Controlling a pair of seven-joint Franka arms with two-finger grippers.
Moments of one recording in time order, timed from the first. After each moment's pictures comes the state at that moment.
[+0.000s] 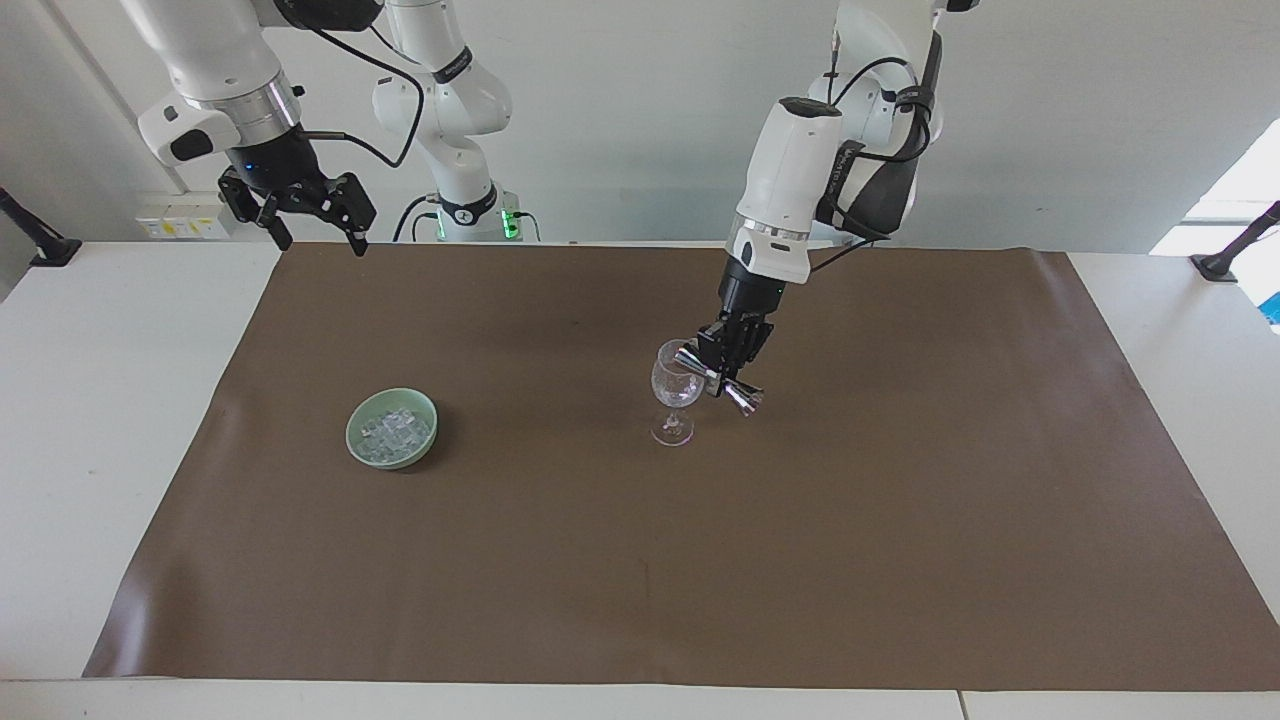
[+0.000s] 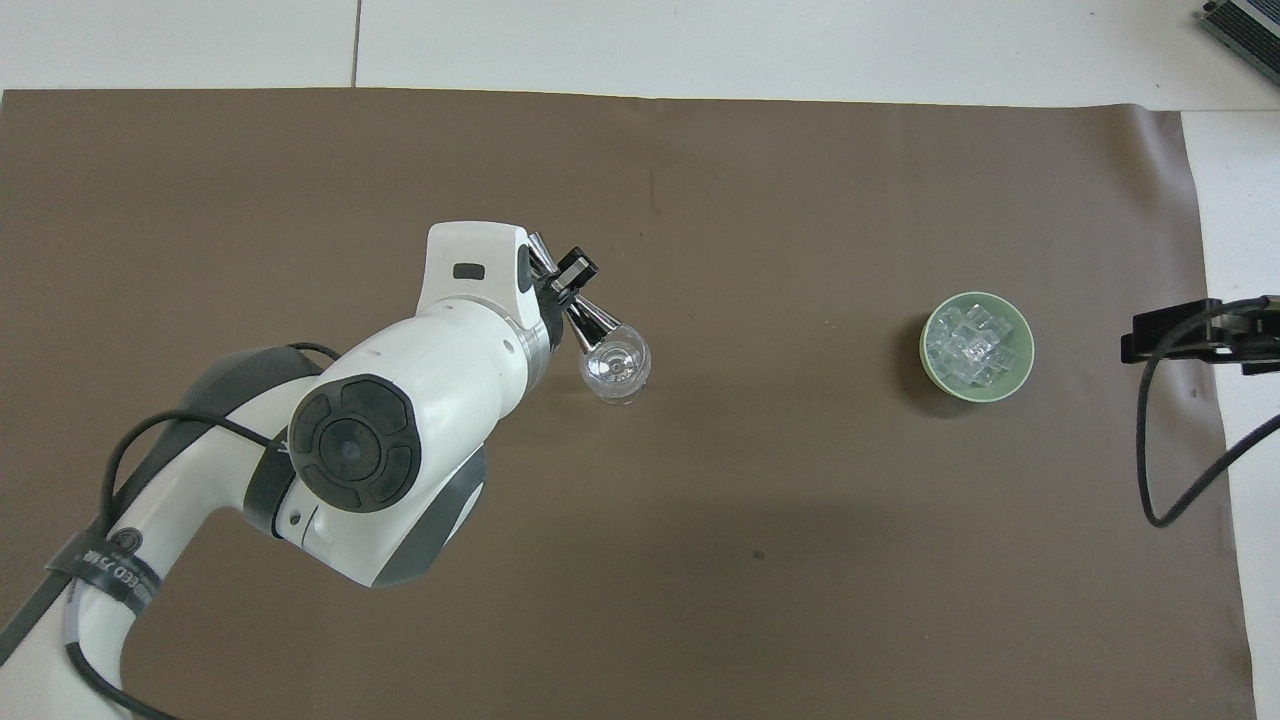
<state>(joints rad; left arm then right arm) -0.54 0.10 -0.04 -1.97 0.07 2.66 -1.32 0.01 -0.08 -0.04 -1.62 0.00 1.55 0.09</state>
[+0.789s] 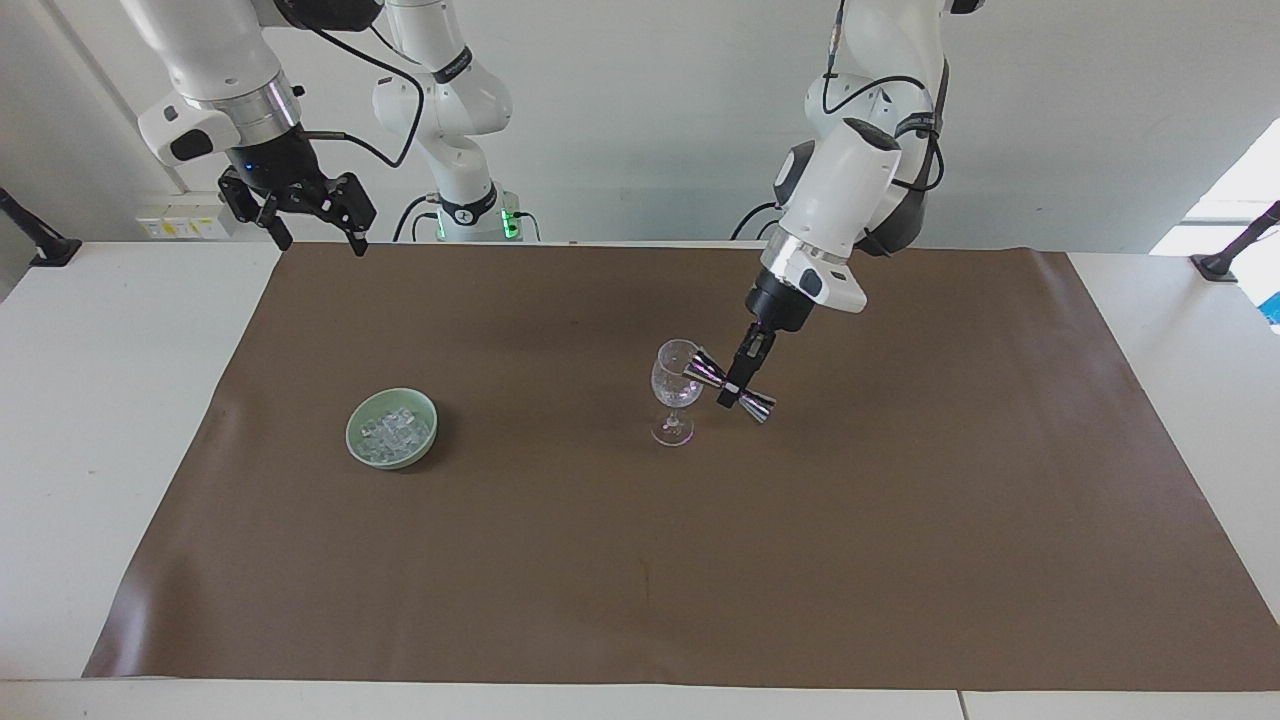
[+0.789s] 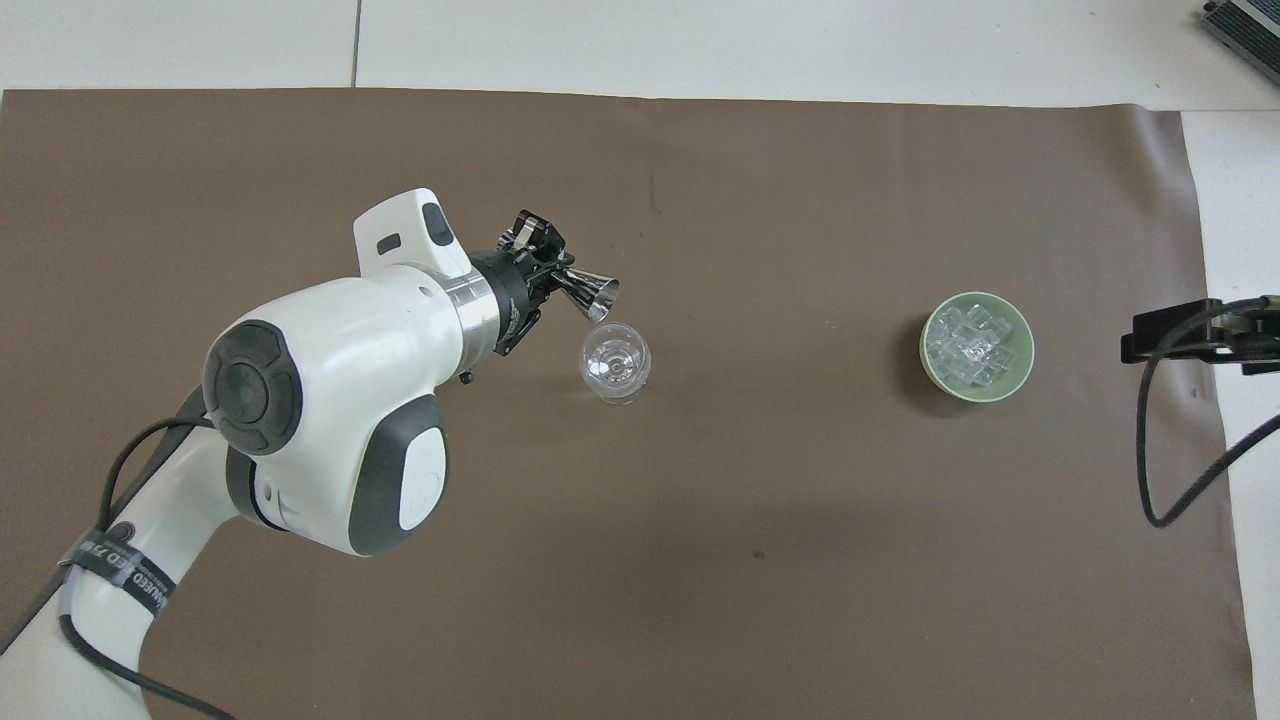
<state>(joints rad) -0.48 0.11 -0.03 -1.97 -0.43 2.68 -1.32 0.01 -0.08 -0.04 -1.62 0.00 1.55 0.09</state>
